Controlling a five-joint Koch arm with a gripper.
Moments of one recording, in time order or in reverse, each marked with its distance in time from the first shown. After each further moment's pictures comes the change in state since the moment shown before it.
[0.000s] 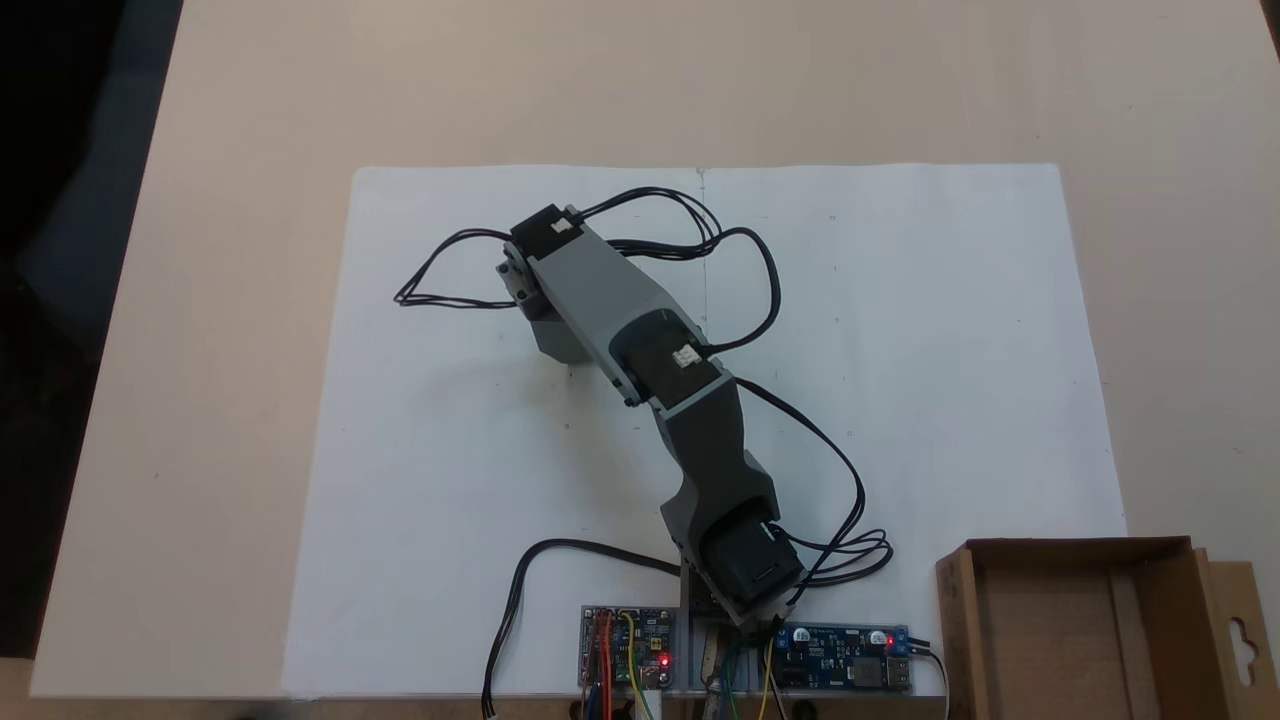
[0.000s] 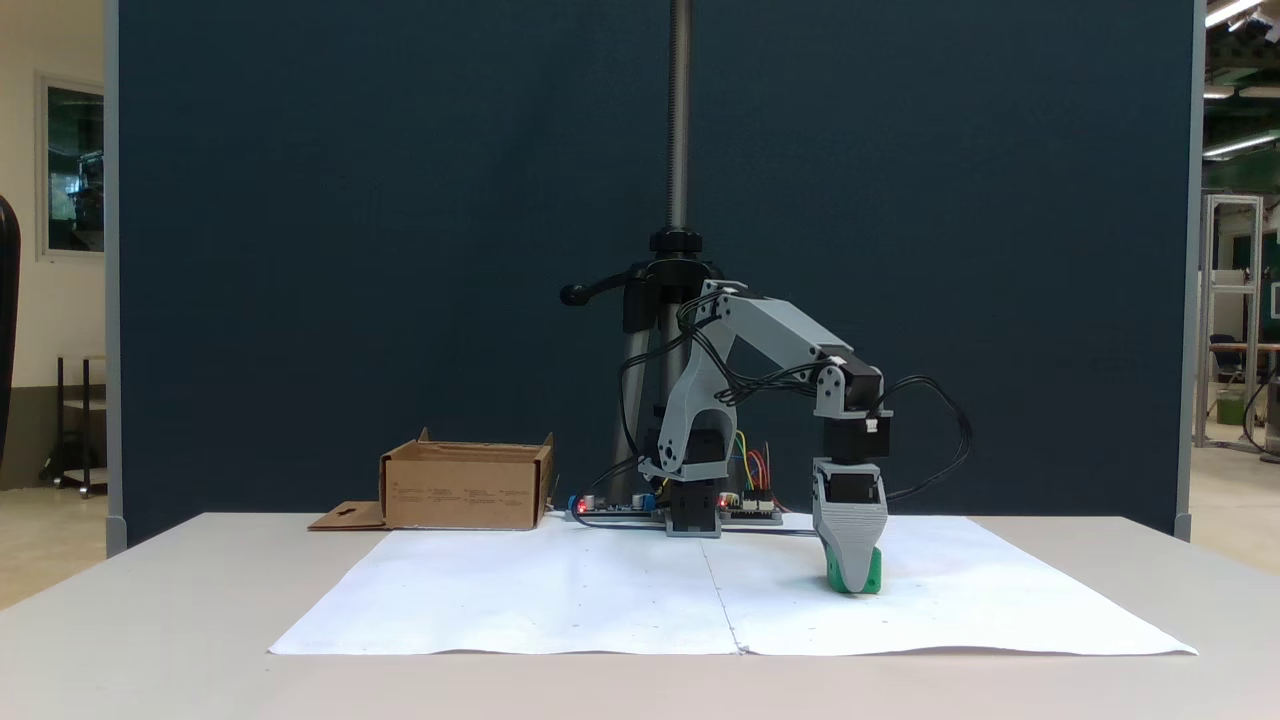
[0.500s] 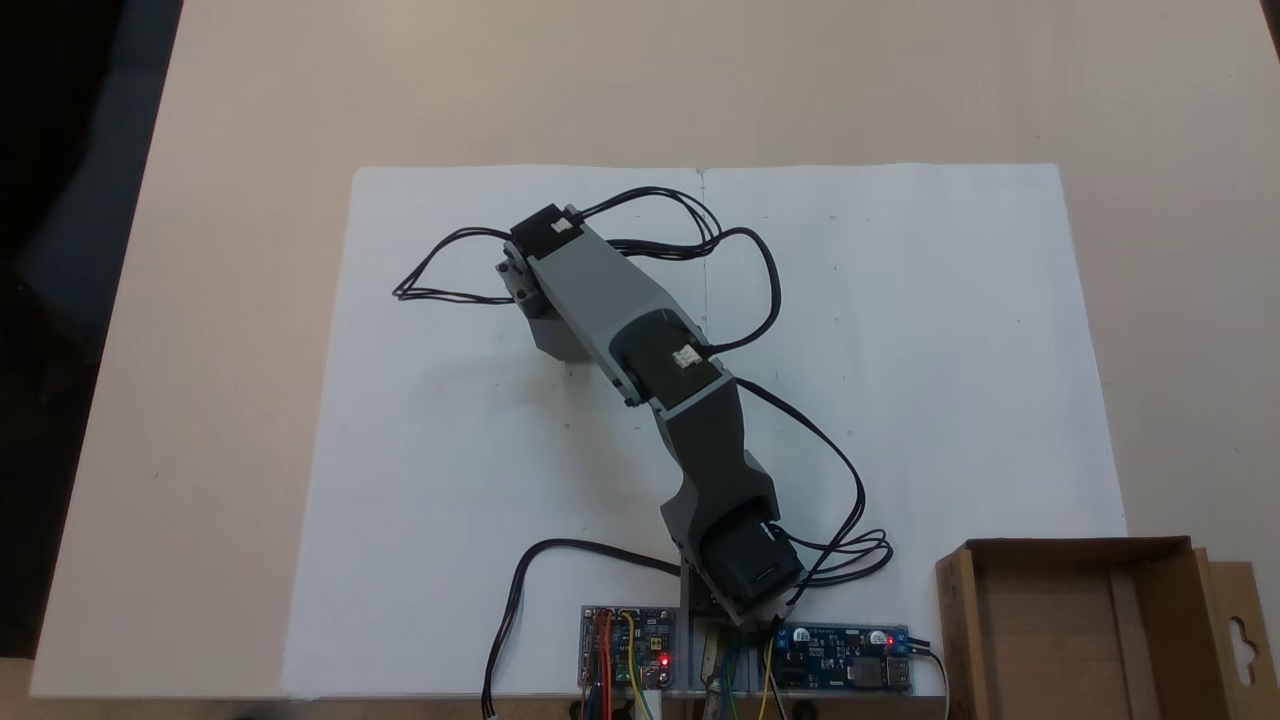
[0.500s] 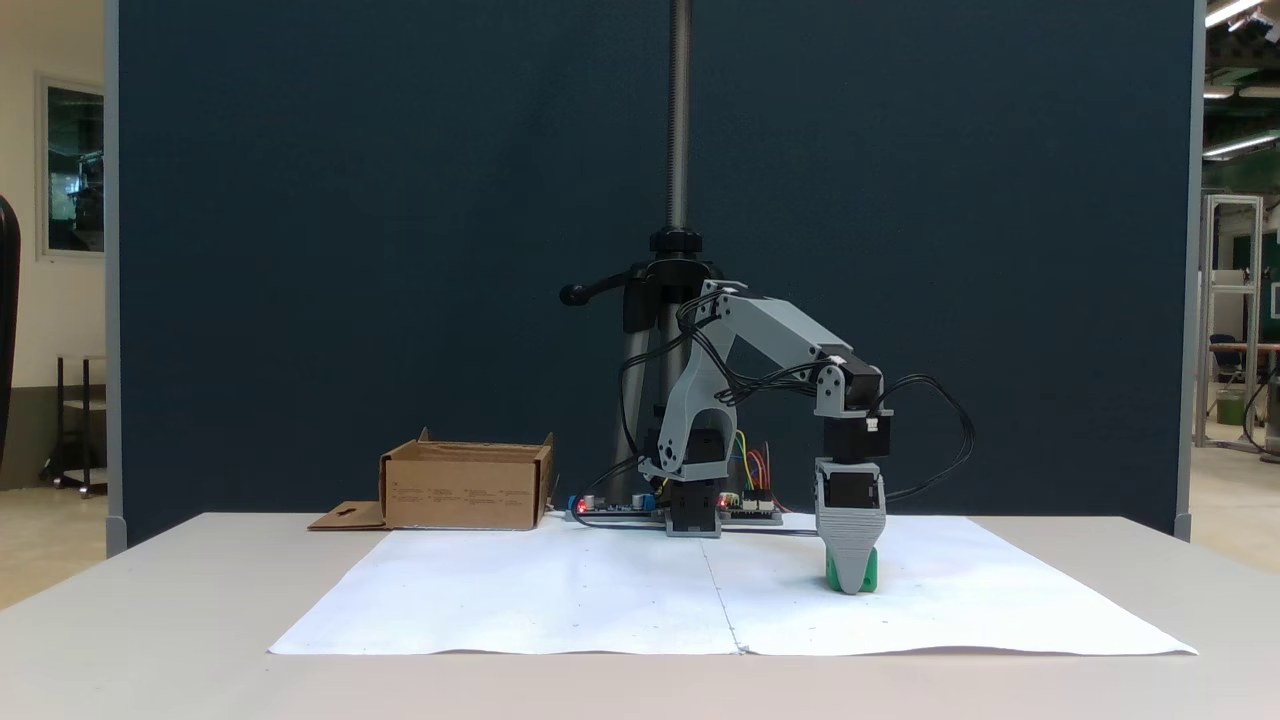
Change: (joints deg) arm 0.0 0.0 0.0 -0.6 2.5
